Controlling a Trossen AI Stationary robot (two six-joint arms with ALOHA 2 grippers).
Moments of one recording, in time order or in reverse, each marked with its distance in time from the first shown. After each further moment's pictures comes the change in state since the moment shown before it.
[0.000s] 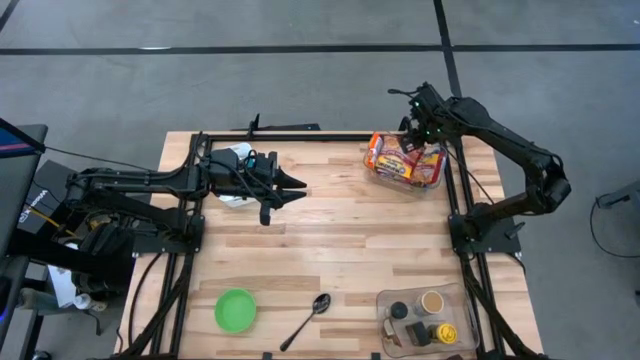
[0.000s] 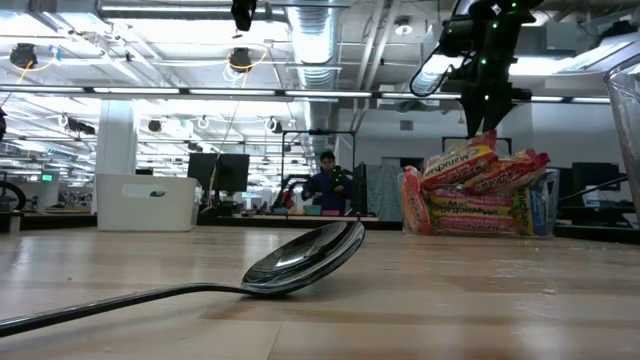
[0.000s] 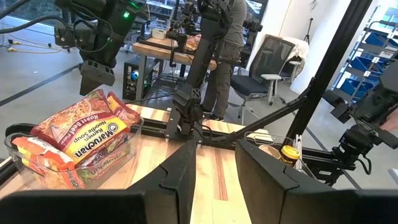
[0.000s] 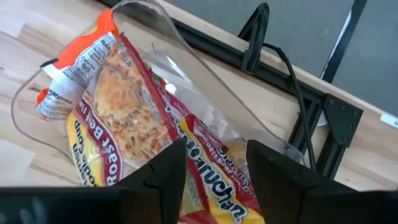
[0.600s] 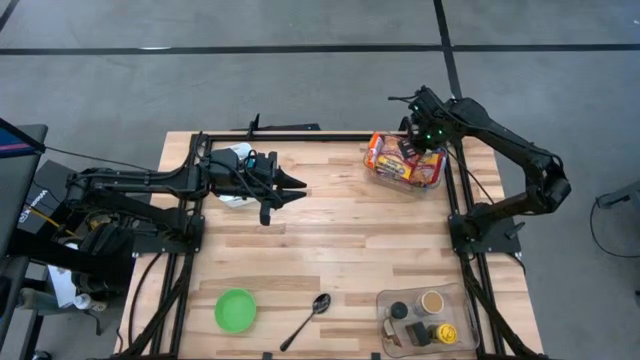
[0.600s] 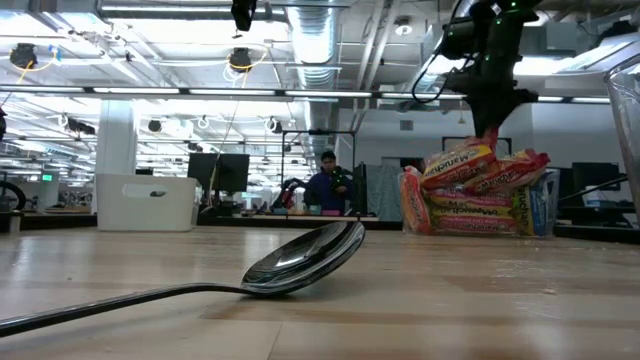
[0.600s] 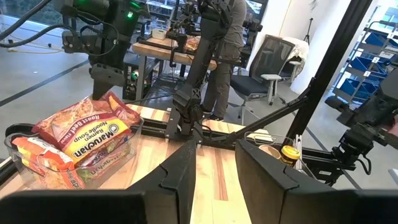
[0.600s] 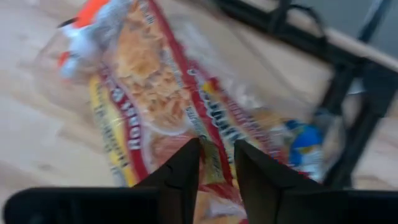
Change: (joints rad) left arm 0.000 0.000 0.000 0.000 0.000 0.000; right arm 0.014 0.000 0.000 -0.086 -0.109 0.057
